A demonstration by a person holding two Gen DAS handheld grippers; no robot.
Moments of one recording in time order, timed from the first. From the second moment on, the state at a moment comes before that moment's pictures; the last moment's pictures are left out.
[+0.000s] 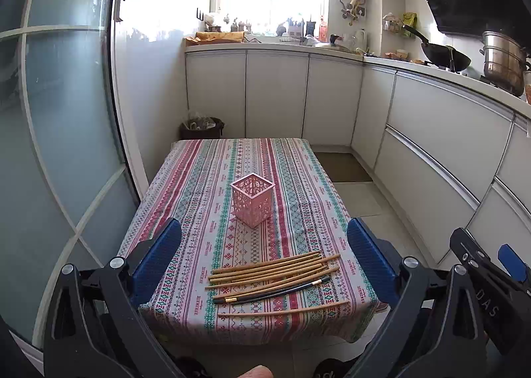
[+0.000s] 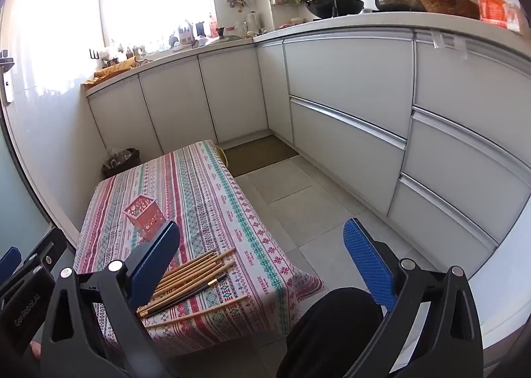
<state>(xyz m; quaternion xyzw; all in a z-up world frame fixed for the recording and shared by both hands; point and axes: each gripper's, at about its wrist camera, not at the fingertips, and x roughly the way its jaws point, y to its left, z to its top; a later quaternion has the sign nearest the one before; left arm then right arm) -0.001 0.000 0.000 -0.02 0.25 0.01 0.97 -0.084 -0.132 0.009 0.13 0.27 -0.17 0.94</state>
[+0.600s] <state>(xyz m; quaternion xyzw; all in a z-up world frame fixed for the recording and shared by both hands) -0.001 -0.002 0.000 -0.02 0.25 0.01 0.97 -0.084 -0.134 0.009 0.13 0.27 -0.17 0.94</state>
